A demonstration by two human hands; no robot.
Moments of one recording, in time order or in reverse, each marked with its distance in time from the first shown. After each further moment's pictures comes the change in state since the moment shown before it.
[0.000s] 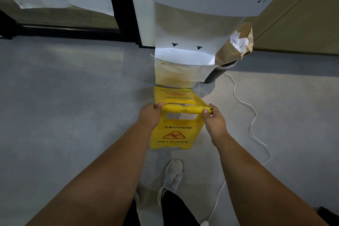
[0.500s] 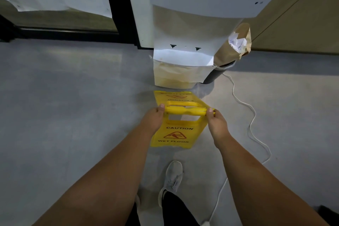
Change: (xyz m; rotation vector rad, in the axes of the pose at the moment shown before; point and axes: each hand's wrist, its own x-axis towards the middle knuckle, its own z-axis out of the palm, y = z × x) left_hand -0.012 0.008 0.003 -0.127 -0.166 -0.062; right_hand 0.005 0.005 -0.005 -0.002 0.046 0.017
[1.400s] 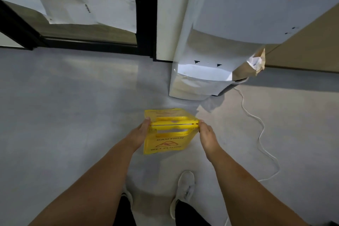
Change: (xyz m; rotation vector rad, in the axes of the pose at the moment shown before) left_hand -0.012 -0.091 -0.138 -0.089 -0.093 -0.183; right_hand -0.073 -0.058 0.101 0.076 -0.138 0.108
